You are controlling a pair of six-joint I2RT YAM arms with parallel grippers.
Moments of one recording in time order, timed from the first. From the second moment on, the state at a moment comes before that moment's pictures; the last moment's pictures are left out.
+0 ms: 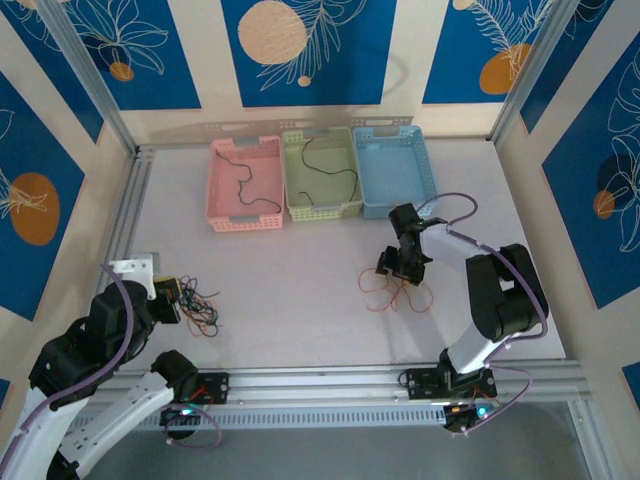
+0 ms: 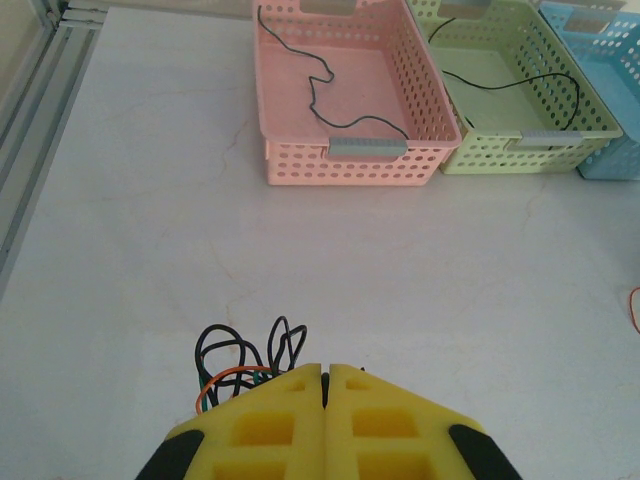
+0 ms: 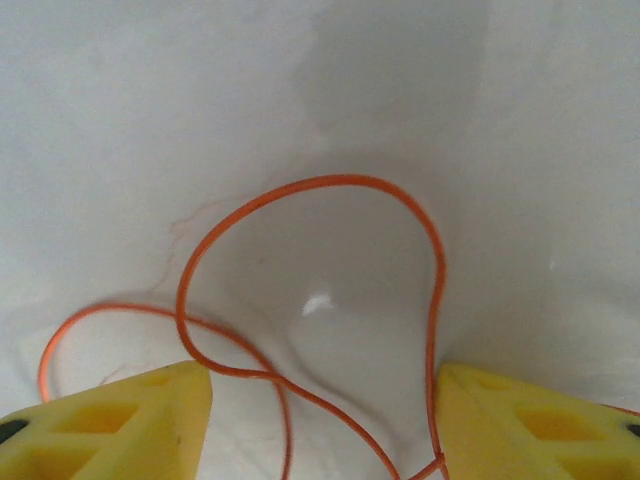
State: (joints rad) left arm -0.65 0.39 0.98 -1.18 -0.41 -0.46; right arm 0.32 1.62 0.91 -0.72 -0.10 0.60
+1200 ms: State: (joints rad) left arm -0.65 0.39 0.98 -1.18 -0.41 -0.46; right arm 0.45 1.67 0.95 -0.81 -0.01 0.55
